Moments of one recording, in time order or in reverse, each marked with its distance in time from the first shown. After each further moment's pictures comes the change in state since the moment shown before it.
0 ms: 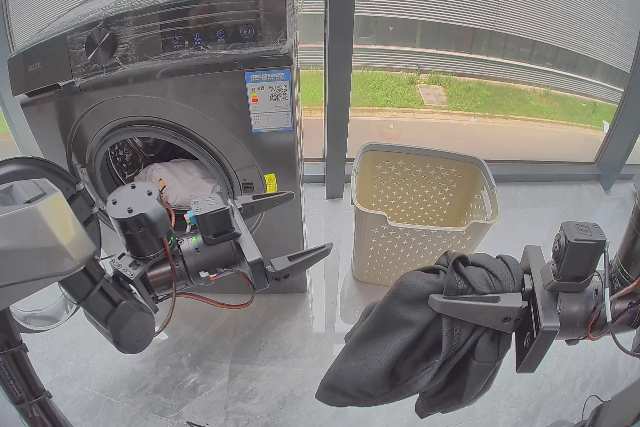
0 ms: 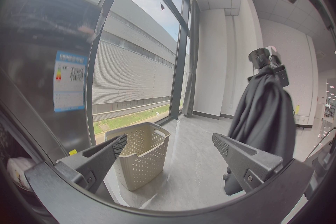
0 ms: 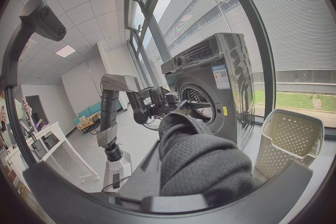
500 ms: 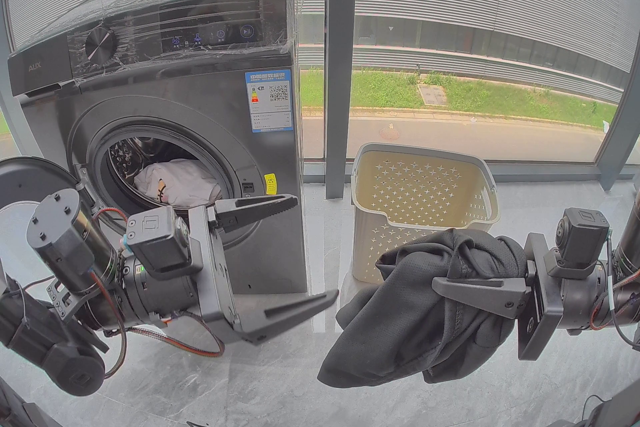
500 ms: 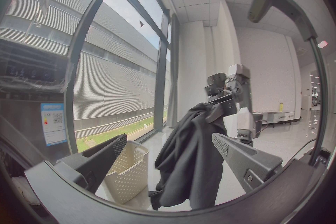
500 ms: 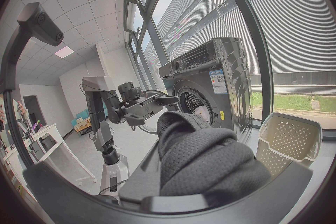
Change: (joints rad) left arm -0.124 -0.326 0.208 0.000 -0.030 0.003; right arm -0.023 0.000 -0.024 0.000 -0.002 0.001
